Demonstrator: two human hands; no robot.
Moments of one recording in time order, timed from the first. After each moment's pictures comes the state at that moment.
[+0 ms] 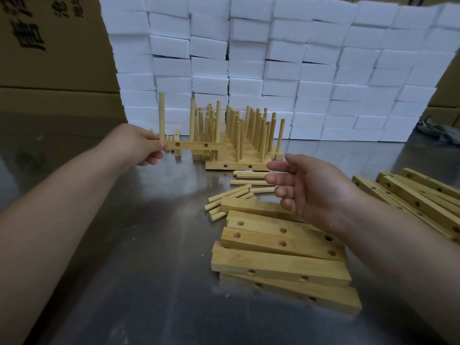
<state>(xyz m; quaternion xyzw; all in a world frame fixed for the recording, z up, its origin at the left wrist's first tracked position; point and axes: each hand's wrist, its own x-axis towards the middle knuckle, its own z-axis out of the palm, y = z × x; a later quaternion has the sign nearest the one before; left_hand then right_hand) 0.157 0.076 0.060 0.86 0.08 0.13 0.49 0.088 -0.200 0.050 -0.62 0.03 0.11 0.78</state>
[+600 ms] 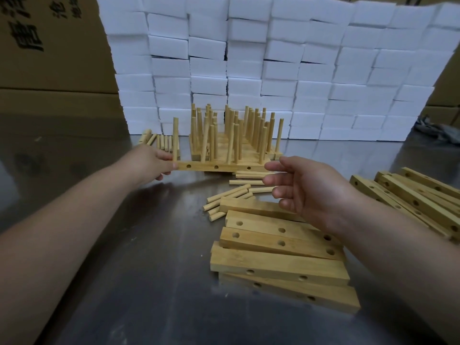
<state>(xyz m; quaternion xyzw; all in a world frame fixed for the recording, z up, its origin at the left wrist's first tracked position) 0.171 0.075 0.027 0.91 0.06 0.07 0.40 0.084 -0.198 0.051 -0.65 0.01 0.09 0.75</state>
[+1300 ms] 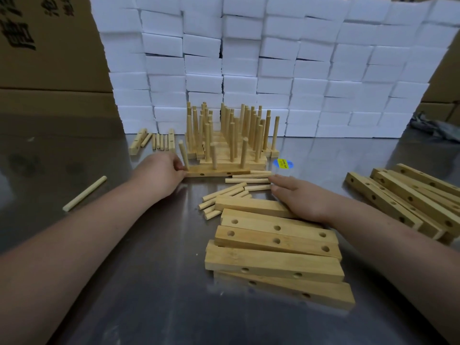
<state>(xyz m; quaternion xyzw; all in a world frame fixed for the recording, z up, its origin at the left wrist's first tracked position) 0.159 0.037 0.015 0.97 0.03 0.15 0.20 0.116 -0.228 0.020 -0.95 -0.10 0.07 0.28</state>
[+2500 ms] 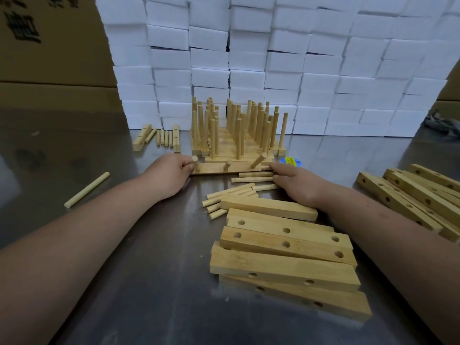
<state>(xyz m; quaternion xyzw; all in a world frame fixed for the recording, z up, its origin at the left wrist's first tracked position) 0.176 0.042 -0.002 0.96 -0.04 0.10 0.27 0.161 -0.224 0.009 -0.95 -0.11 0.04 0.29</state>
